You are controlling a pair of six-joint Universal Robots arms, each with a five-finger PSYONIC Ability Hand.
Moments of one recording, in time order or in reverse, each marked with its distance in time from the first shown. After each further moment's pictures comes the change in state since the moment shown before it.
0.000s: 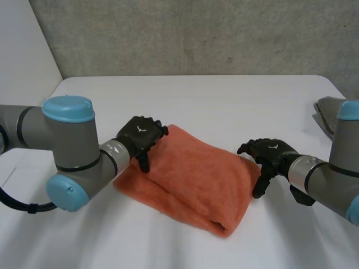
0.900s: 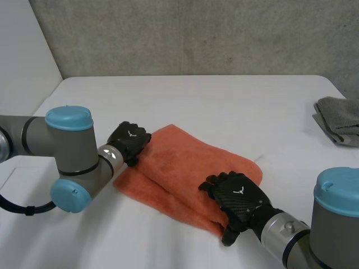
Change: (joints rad) left arm 0.043 -0.069 -0.018 0.074 -0.074 0.168; right arm 0.256 -0.226 0.417 -0.283 0.030 0.020; left_hand 0.591 0.611 0.612 0.614 0.614; right_hand 0.004 0.002 0.027 0.002 0.004
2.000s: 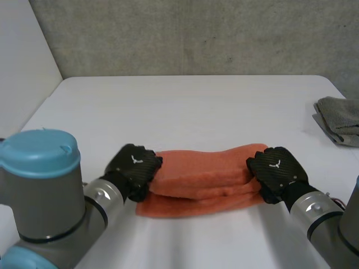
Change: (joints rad) left arm -0.188 0.427 -0.391 -0.069 -0.111 -0.181; right arm -0.196 -0.082 0.082 -0.173 0.050 -0.244; left_hand 0.233 0.307 0.302 0.306 0.273; right_hand 0.720 0.937 0.900 0.951 0.880
